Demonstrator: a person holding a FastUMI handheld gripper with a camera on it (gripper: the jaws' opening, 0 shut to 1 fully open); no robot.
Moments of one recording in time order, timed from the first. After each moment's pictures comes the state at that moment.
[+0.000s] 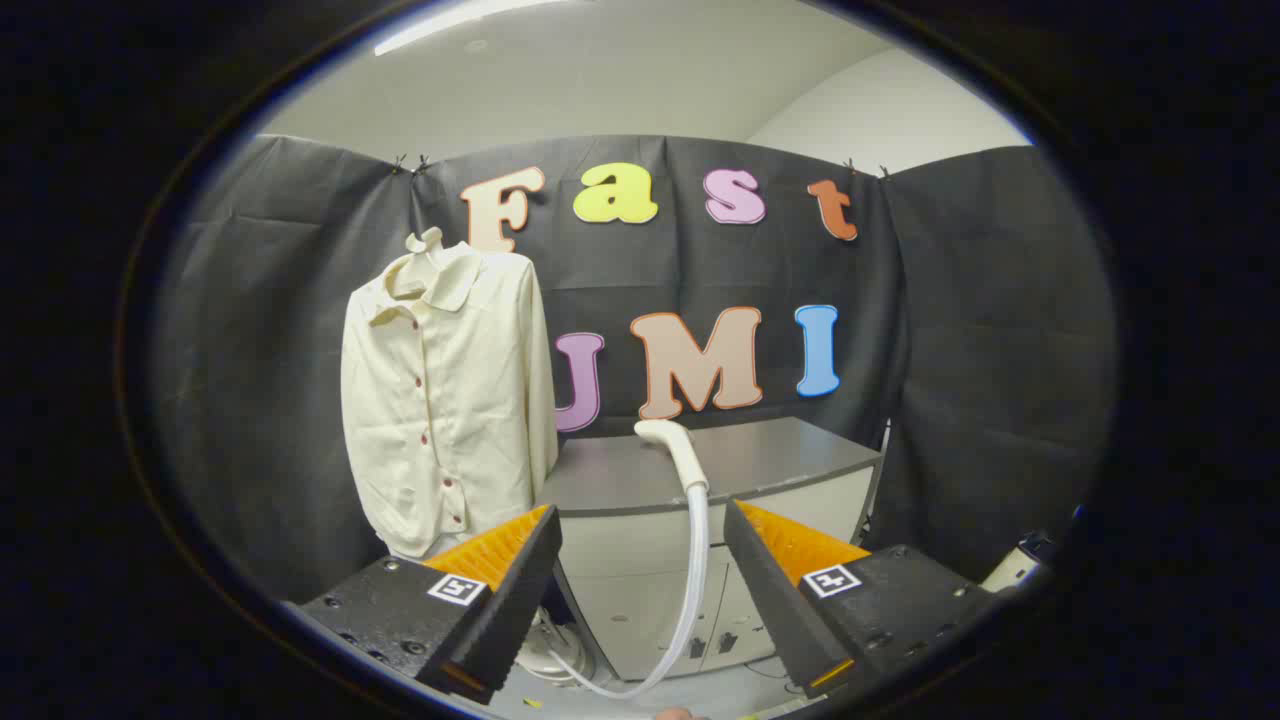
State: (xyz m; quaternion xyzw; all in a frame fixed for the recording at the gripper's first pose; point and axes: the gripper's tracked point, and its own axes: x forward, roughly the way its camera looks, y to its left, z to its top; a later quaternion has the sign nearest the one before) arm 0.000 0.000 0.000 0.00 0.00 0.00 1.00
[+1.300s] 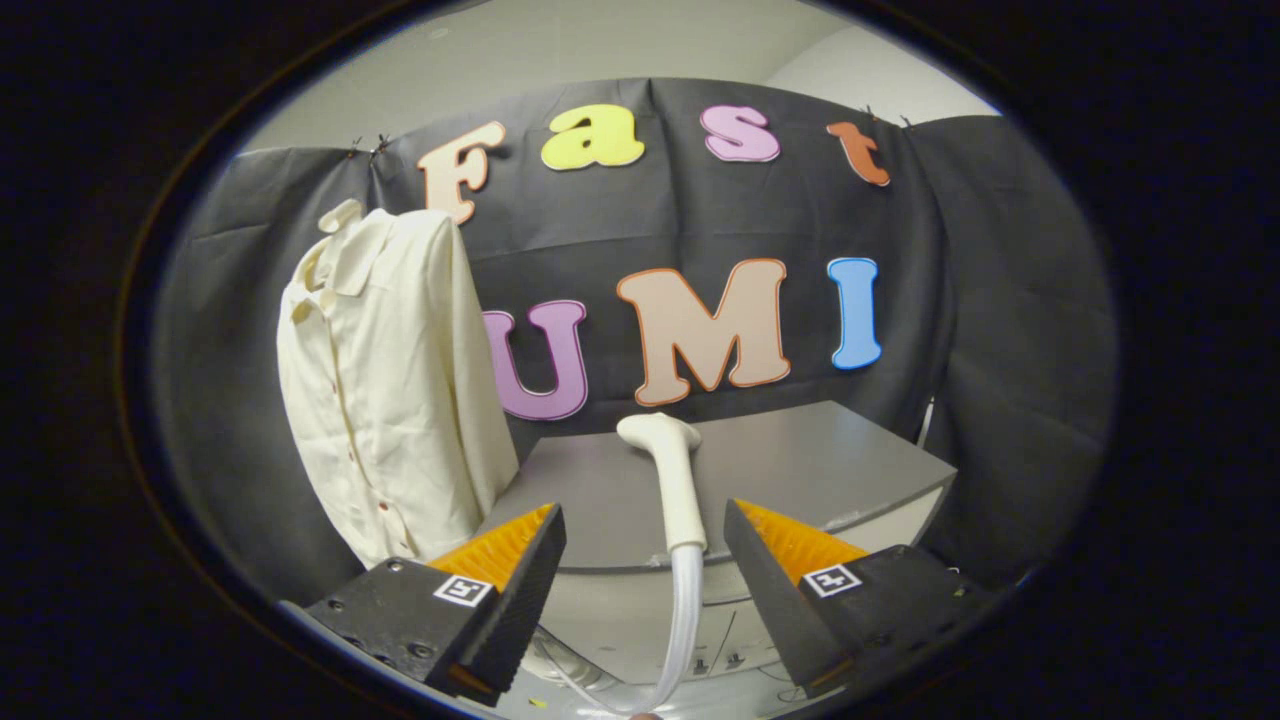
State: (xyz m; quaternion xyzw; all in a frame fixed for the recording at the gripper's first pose) arm 0.175 -0.035 0.040 0.01 0.08 0.03 1.00
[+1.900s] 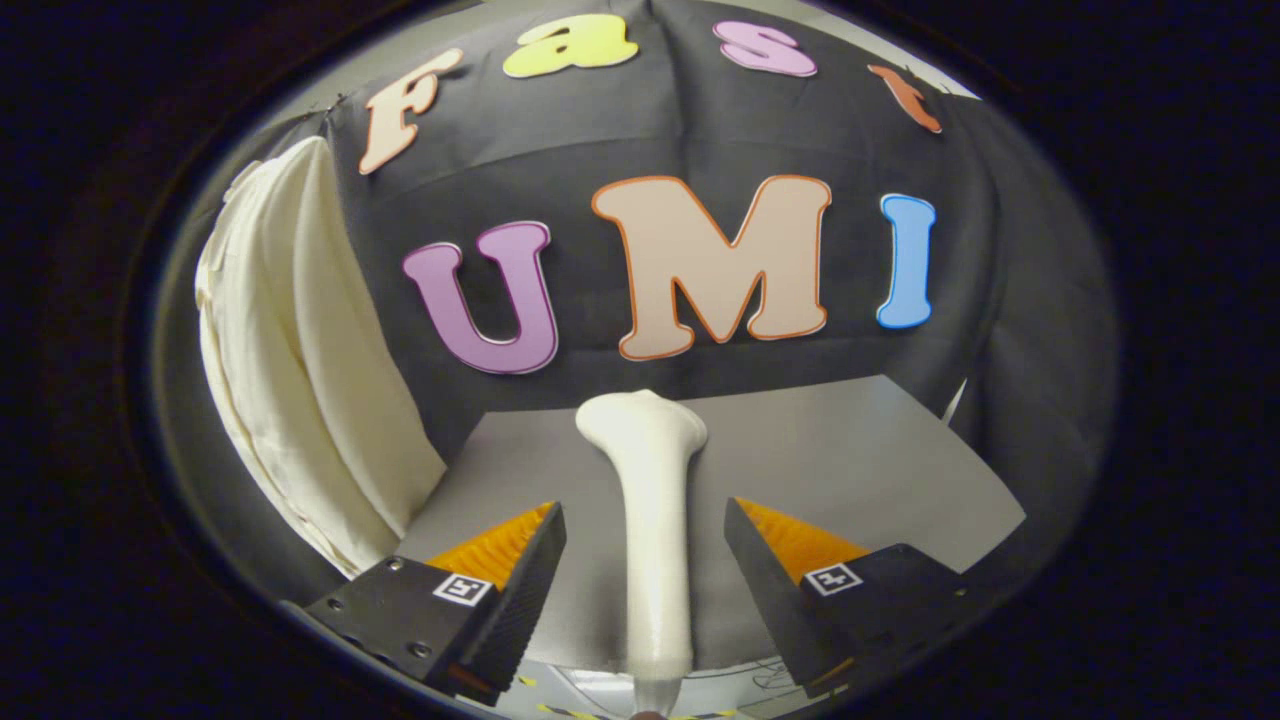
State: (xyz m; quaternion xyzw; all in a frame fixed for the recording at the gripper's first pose) arm 0.335 -0.049 0.040 -0.01 0.20 0.03 0.98
